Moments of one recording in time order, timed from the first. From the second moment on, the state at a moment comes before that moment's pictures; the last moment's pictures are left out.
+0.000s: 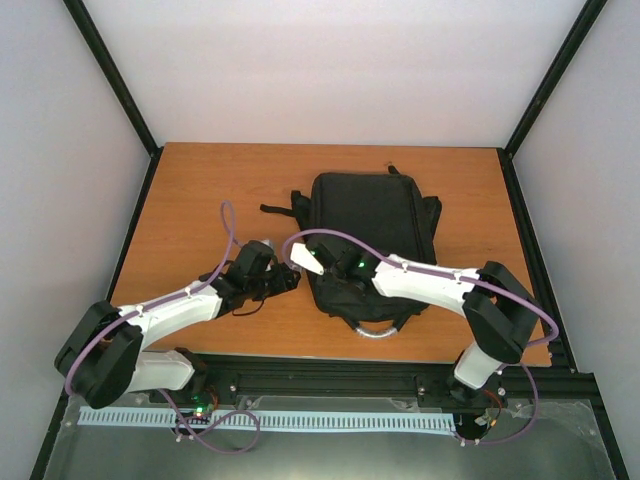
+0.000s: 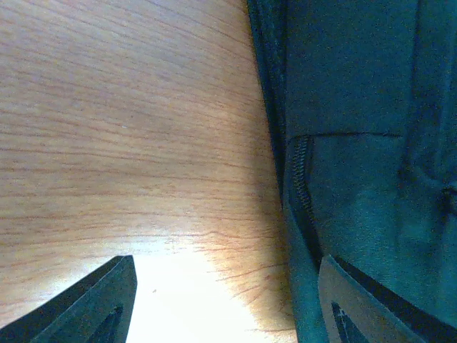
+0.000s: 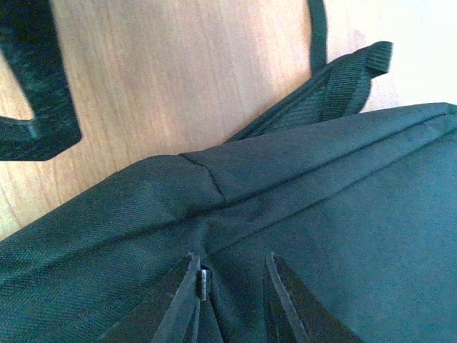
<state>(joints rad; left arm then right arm) -0.63 1.26 0.55 -0.13 0.07 -0.90 0.96 1.65 1.06 -0.29 0.32 -0.61</state>
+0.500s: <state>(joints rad) -0.63 1.26 0.55 -0.12 0.08 -0.91 0.94 1.59 1.07 -0.35 0.26 -0.55</state>
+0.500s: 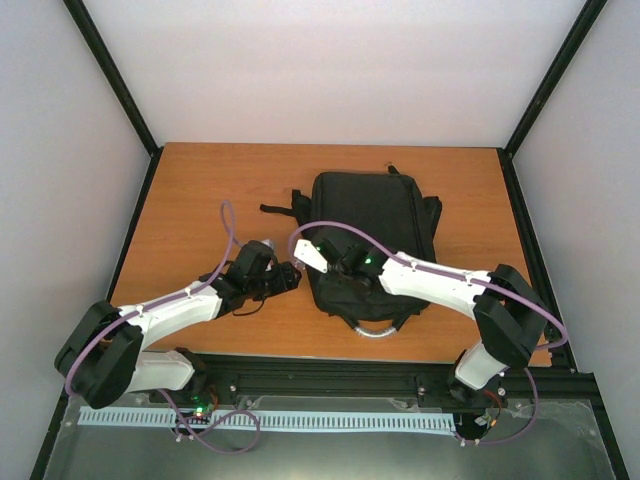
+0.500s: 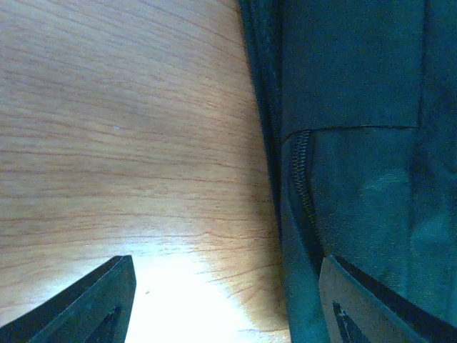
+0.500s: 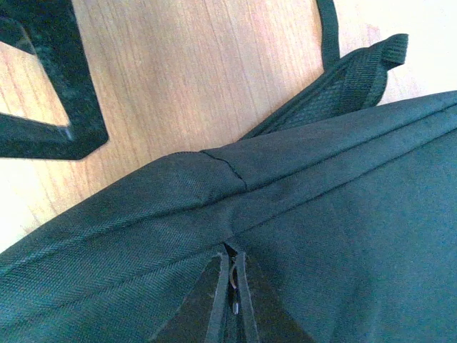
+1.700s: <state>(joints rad) -0.63 1.38 0.58 0.27 0.39 -0.95 0.57 1.53 1.06 -0.50 -0.50 -0.15</state>
